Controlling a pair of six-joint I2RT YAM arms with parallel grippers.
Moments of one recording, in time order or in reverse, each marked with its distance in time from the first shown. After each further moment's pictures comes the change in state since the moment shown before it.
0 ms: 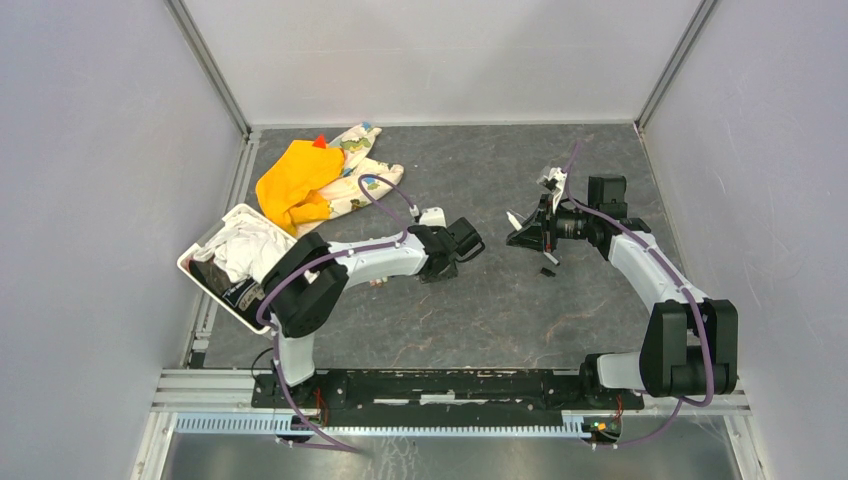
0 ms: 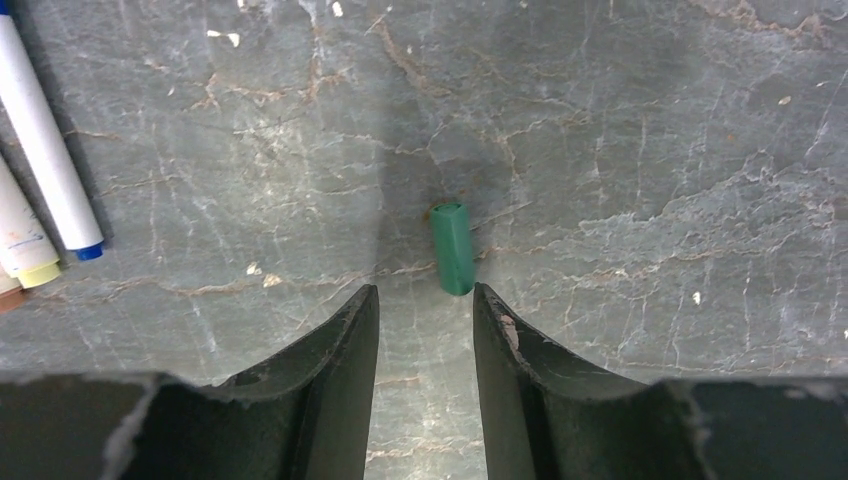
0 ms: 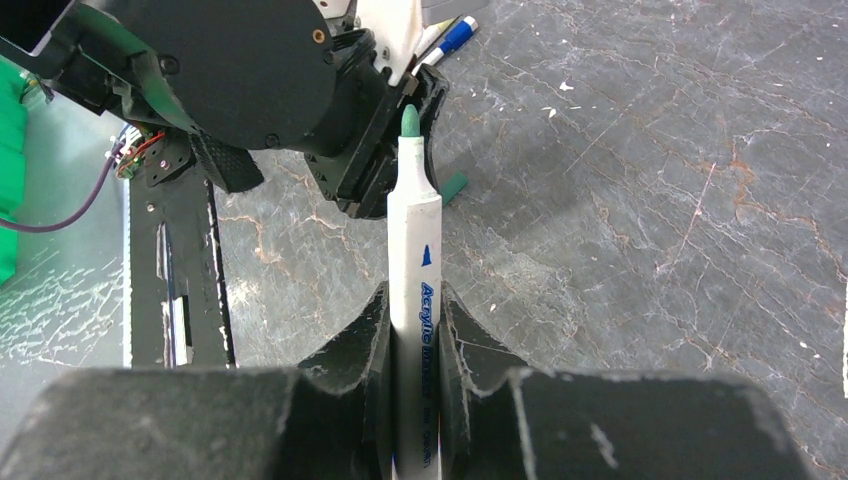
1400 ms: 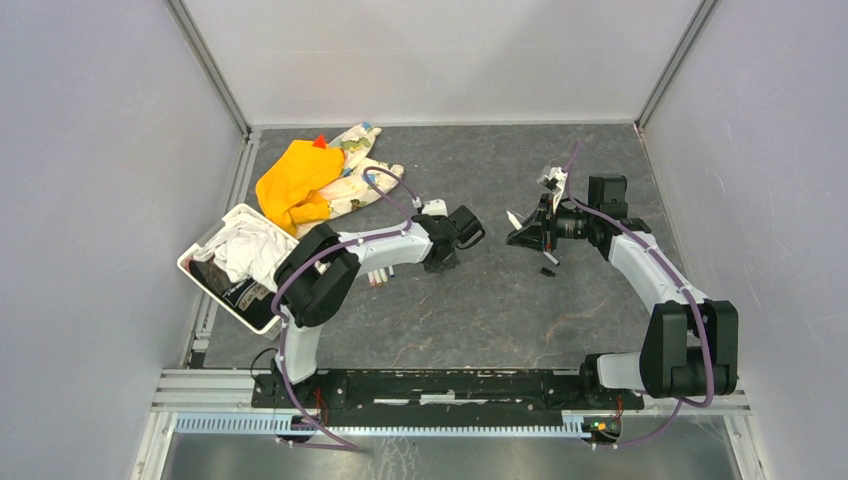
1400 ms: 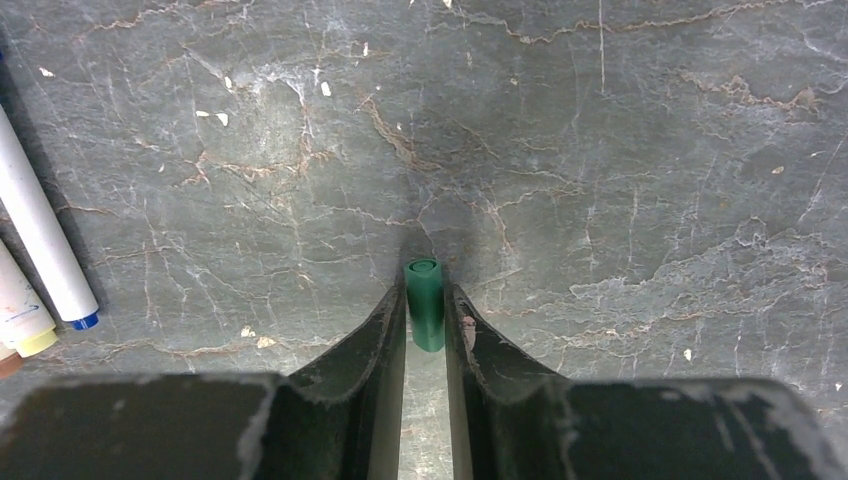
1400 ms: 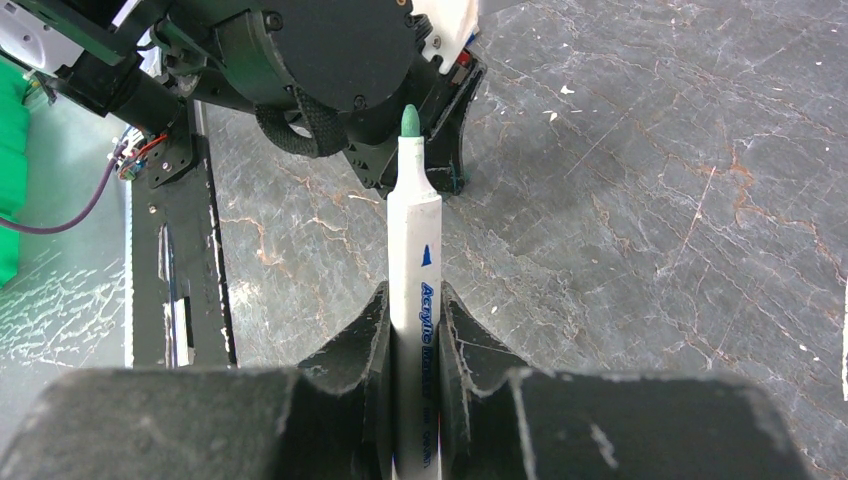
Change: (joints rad) left arm 0.051 0.080 0.074 0.006 0.044 0.043; right arm 0.000 -0.004 0.000 0.006 -0.003 0.007
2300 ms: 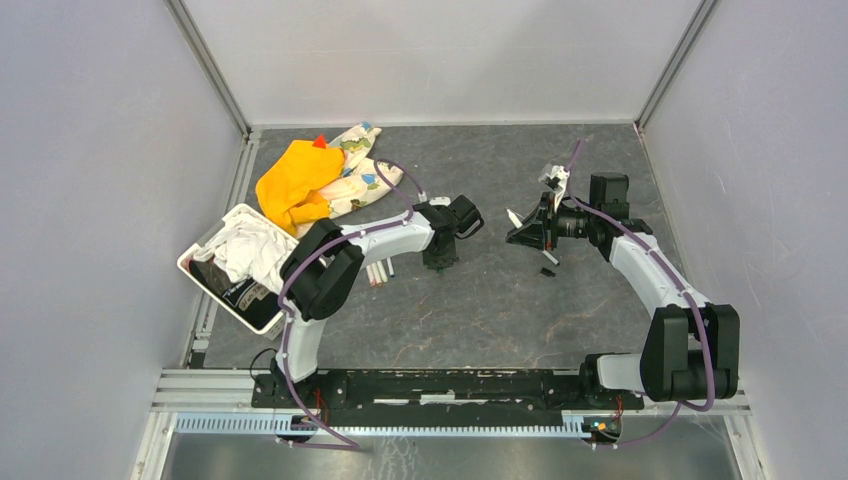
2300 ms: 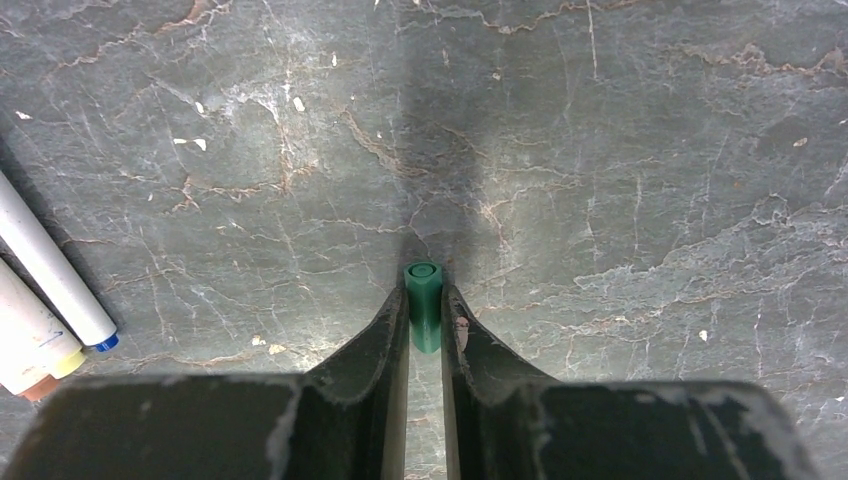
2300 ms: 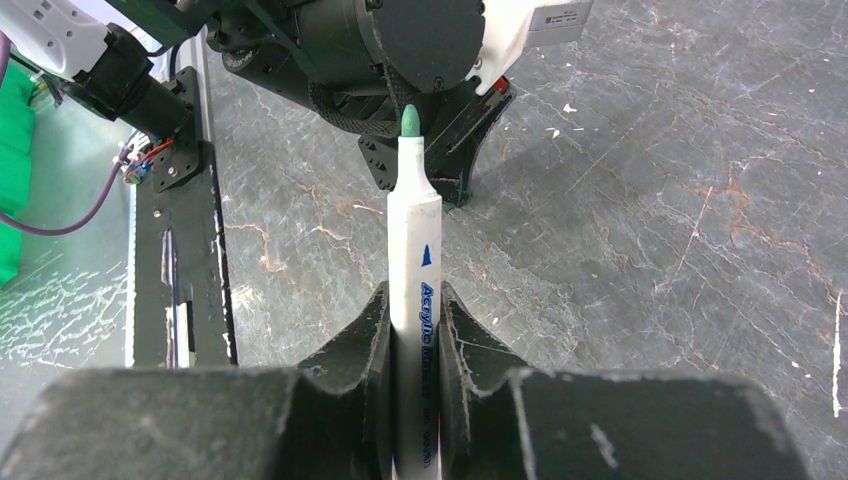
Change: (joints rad) left arm 0.050 0.061 0.100 -0.092 0.106 0.132; right arm 0.000 -0.016 0.000 0.027 -0.019 0.018
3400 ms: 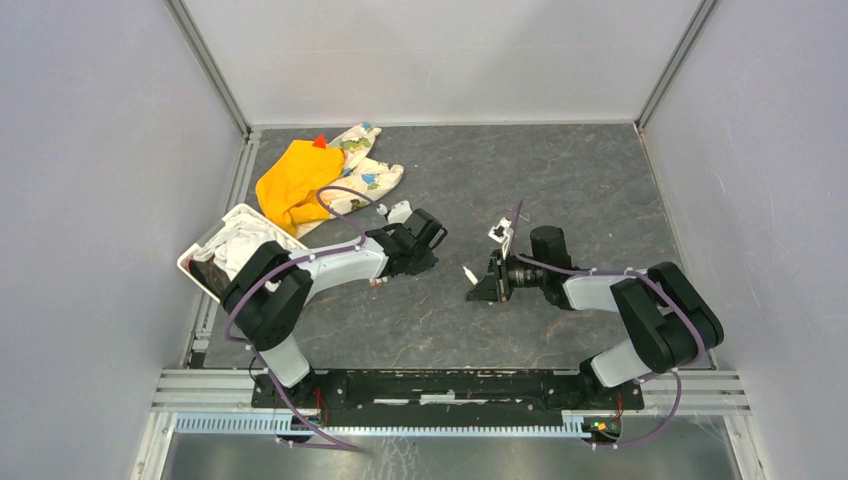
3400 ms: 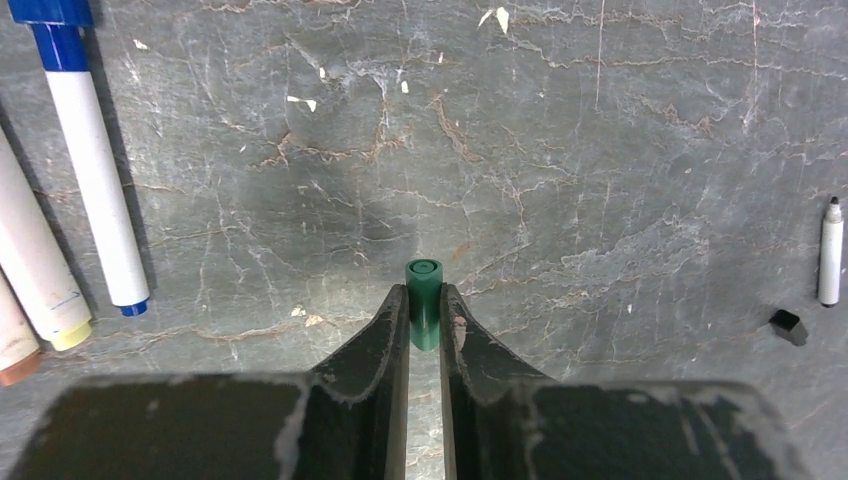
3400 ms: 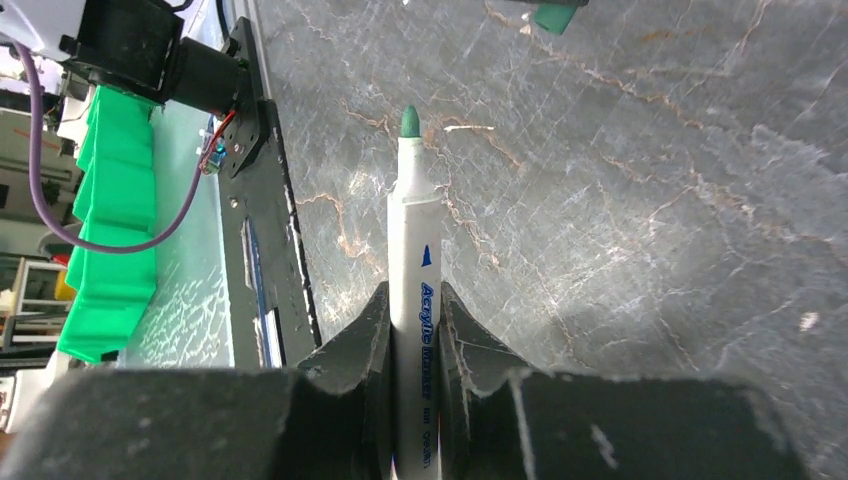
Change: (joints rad) left arm 0.049 -0.349 -0.453 0.407 0.013 -0.168; right arm 0.359 0.174 -0.415 0.726 0.200 0.598
